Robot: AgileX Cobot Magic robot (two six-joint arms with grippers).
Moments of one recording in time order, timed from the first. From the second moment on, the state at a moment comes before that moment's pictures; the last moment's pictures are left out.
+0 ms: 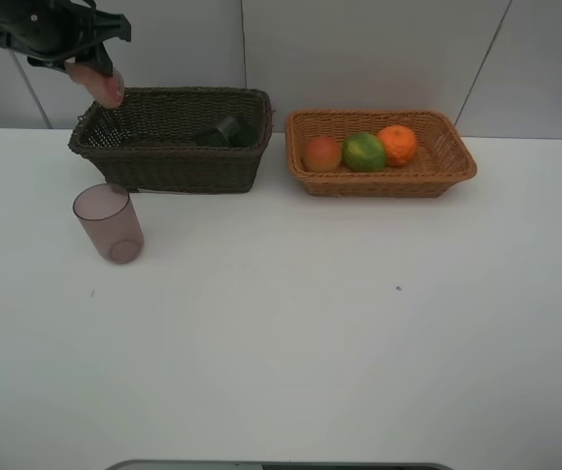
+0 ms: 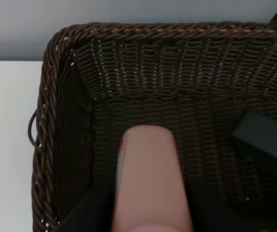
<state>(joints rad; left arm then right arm) -0.15 1.81 -1.37 0.00 0.50 -0.16 -0.04 0.00 -0.52 -0.08 1.06 0.04</state>
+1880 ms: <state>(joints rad) -0.19 2.02 -1.38 0.01 0.22 -0.14 -0.04 0.00 -0.52 -0.08 1.06 0.04</state>
